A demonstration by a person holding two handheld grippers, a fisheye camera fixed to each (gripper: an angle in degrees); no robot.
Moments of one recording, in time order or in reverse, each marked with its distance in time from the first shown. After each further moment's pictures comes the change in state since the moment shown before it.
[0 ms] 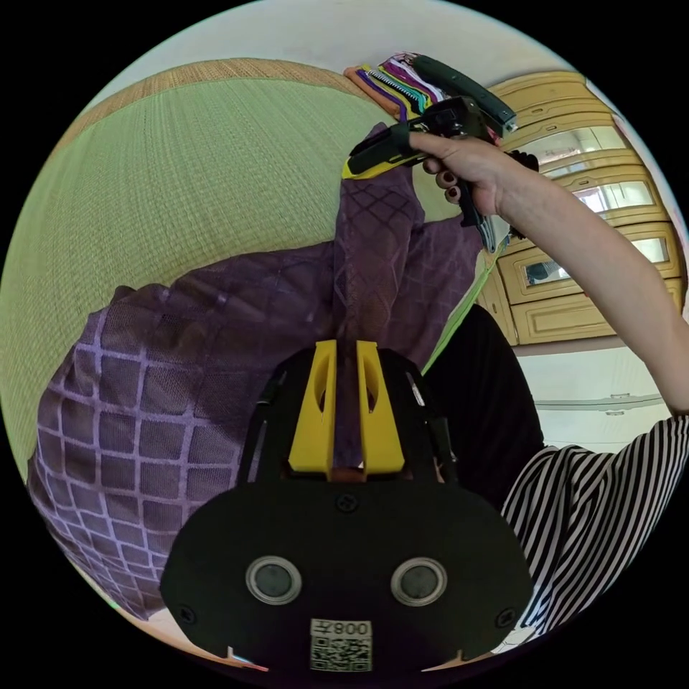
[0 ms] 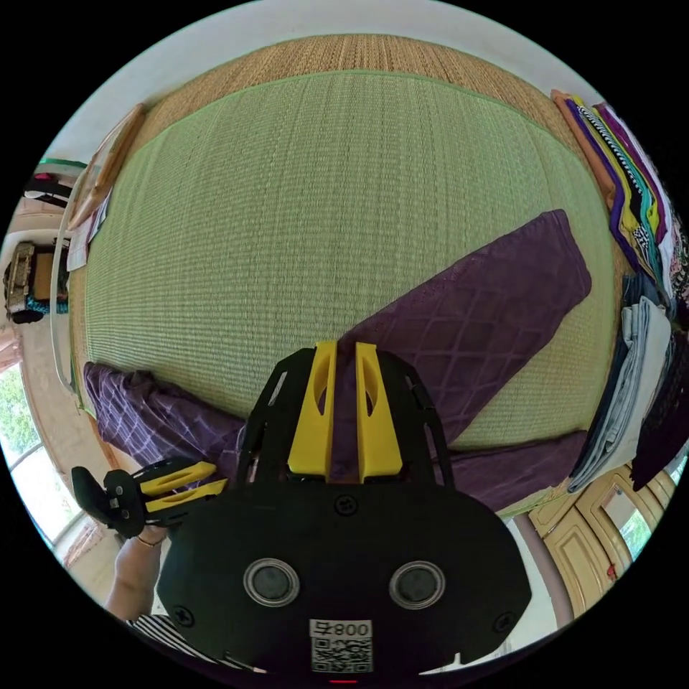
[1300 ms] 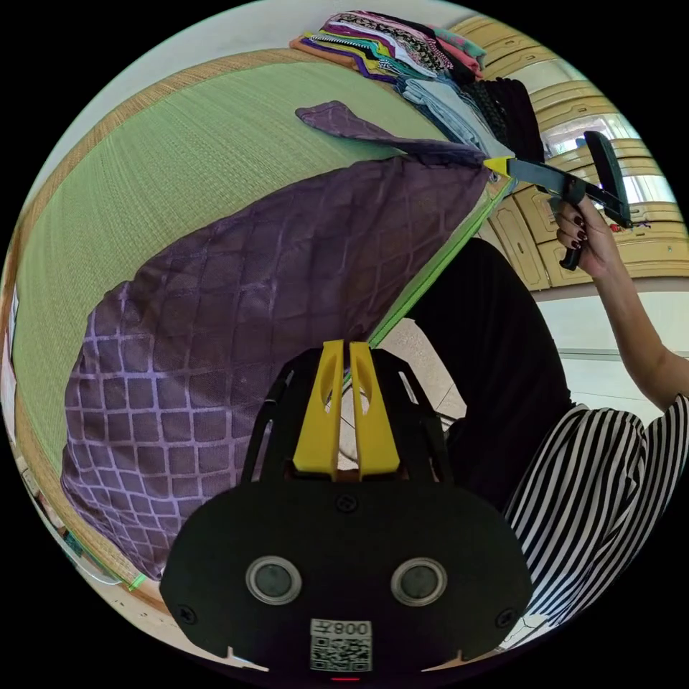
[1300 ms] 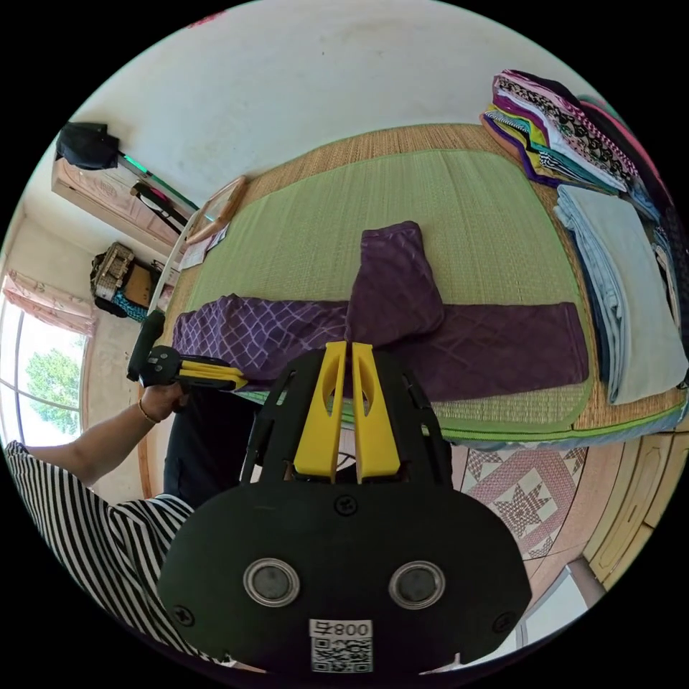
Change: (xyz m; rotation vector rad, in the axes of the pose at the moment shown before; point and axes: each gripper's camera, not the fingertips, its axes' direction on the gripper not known) left arm 0.137 -0.157 0.124 -0.189 -0.181 0.132; right arm 0.142 0.416 -0.230 0.395 -0.319 -0.051
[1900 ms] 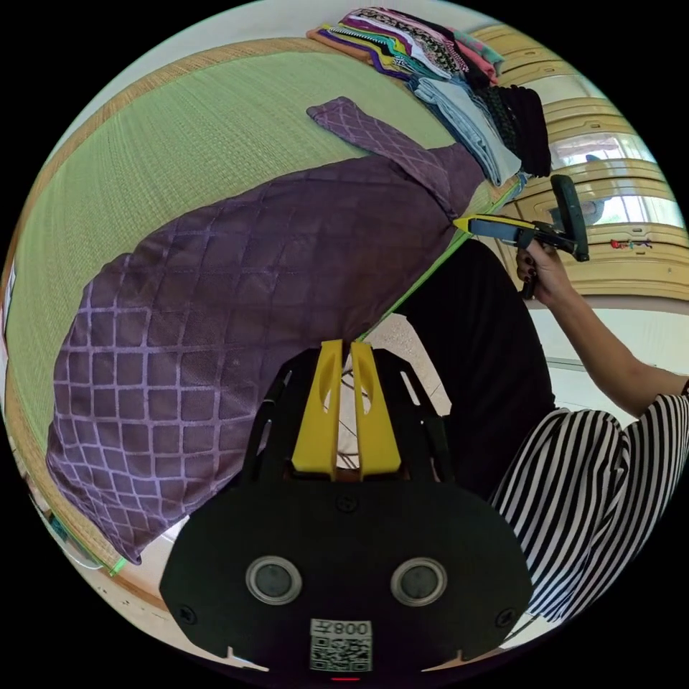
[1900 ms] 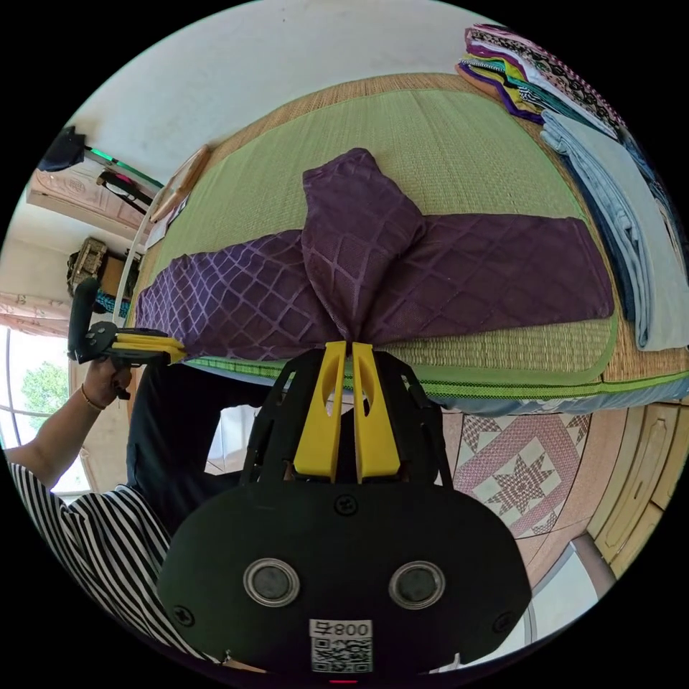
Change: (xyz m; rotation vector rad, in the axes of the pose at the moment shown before) left arm 0.003 -0.074 0.010 0.015 0.084 -0.077; right arm 0.045 0.074 -0.027 -0.108 0.041 0.056
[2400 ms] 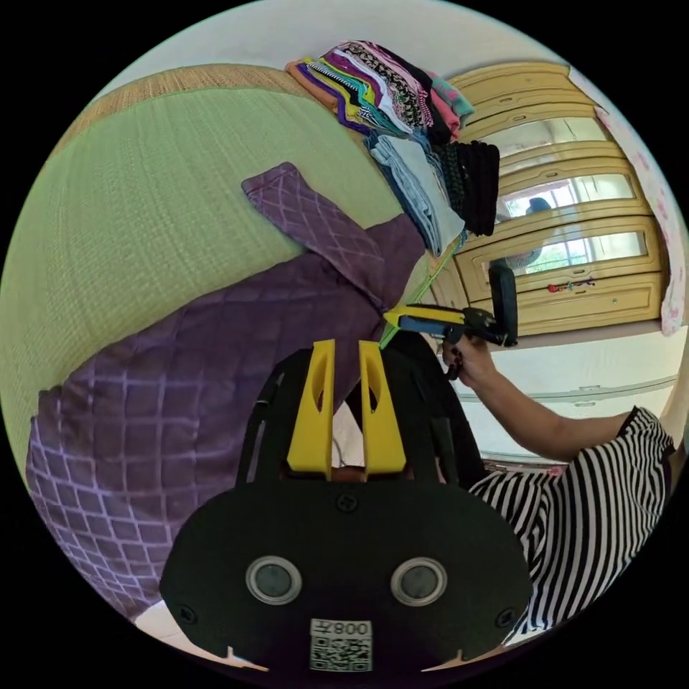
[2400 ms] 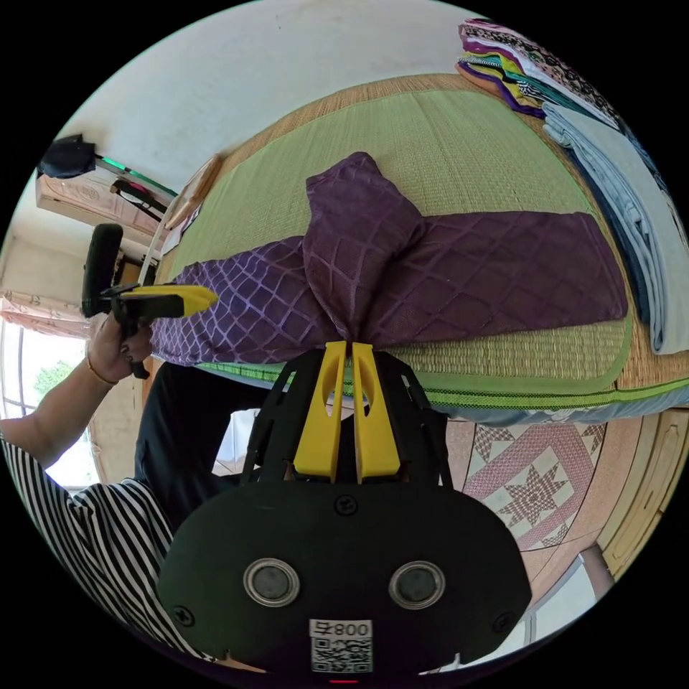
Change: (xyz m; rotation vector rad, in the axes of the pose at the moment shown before) left arm 0.010 -0.154 0.012 0.163 0.269 -0.012; right arm 0.038 0.032 -0.062 0.024 -0.079 -0.006
